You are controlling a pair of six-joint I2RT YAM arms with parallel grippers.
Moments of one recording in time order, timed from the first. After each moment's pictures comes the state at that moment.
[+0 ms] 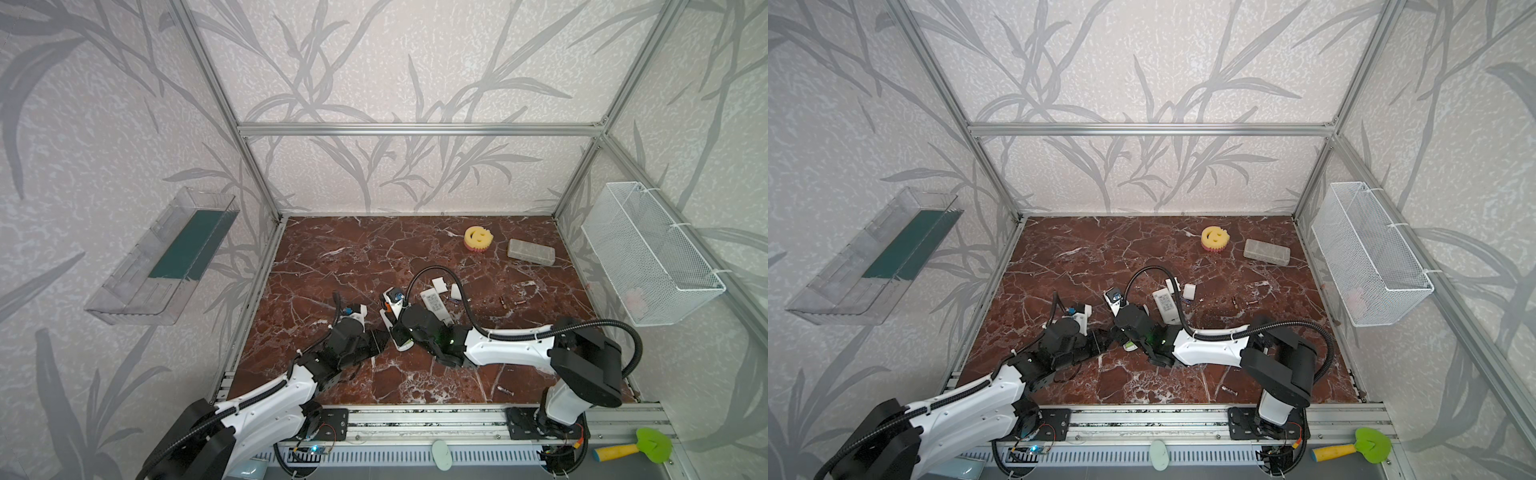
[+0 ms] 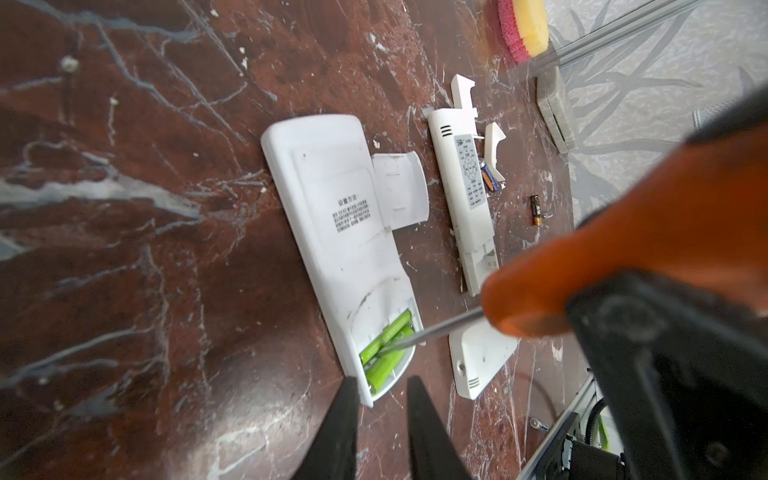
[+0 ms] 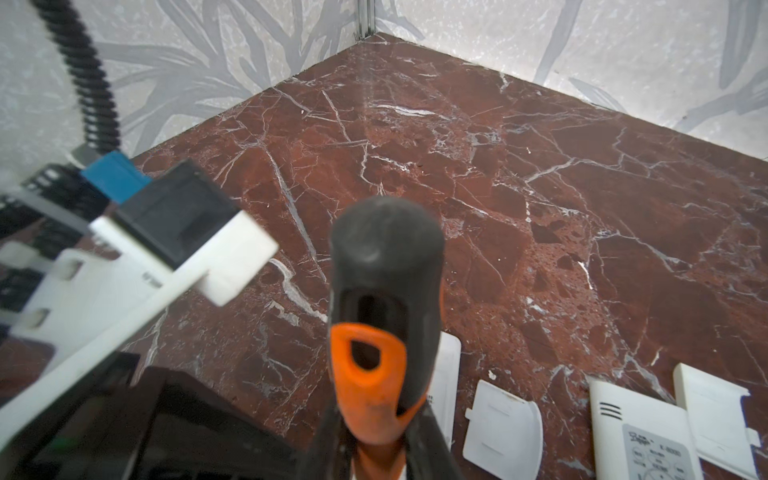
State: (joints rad) left arm -0.68 0.91 0.20 0.10 0.12 -0.97; right arm 1.12 1.69 0.91 0.27 0.32 0.23
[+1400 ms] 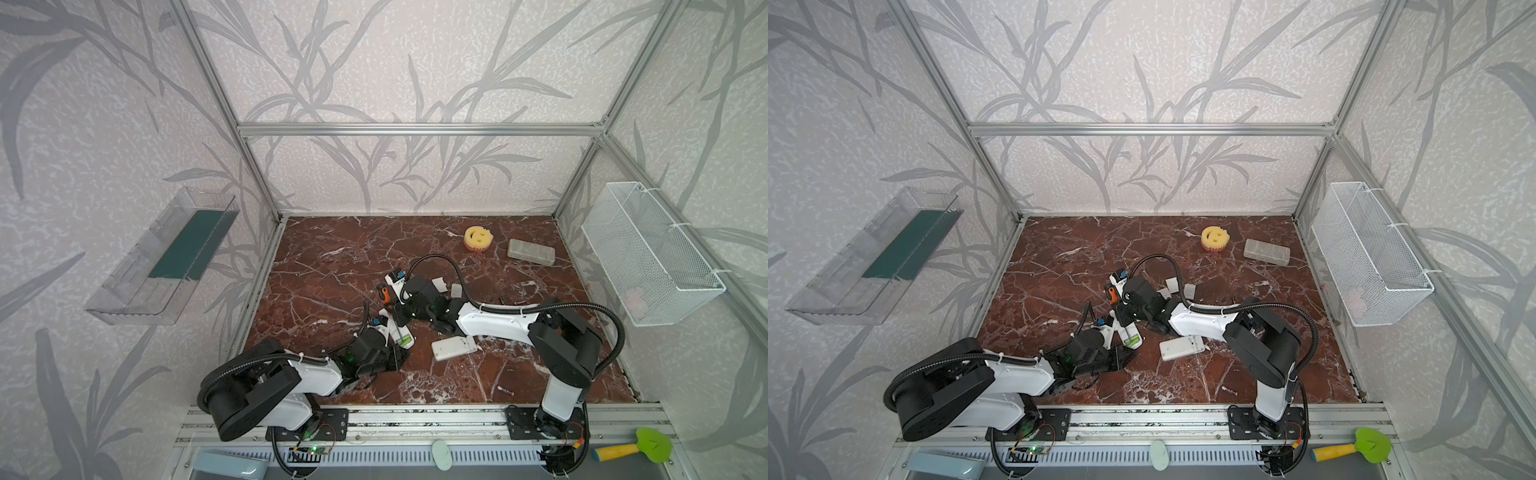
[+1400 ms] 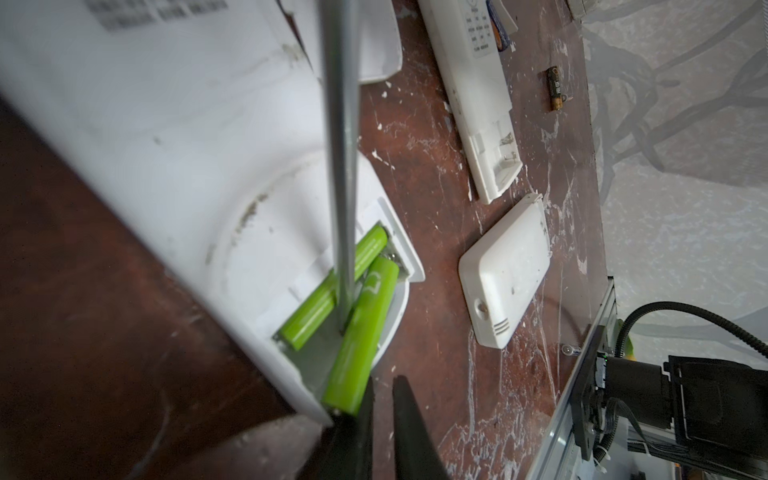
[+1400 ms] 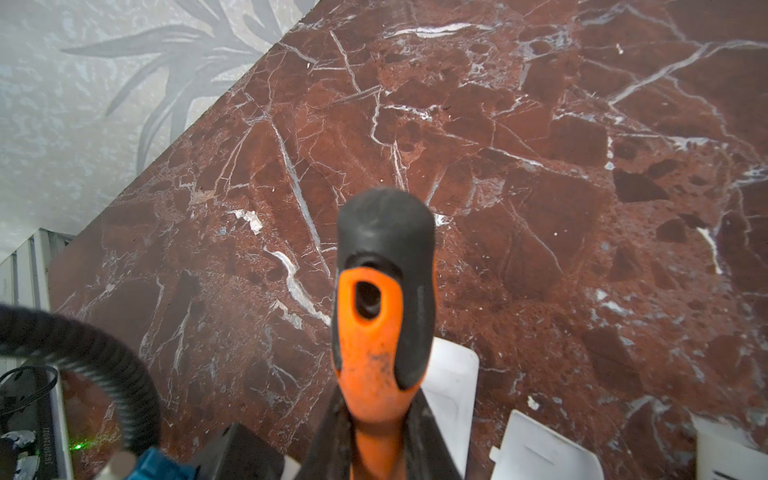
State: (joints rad) left arm -0.86 1.39 0.18 0.58 0.16 -0.95; right arm 0.92 1.81 1.06 0.13 -0.08 0.33
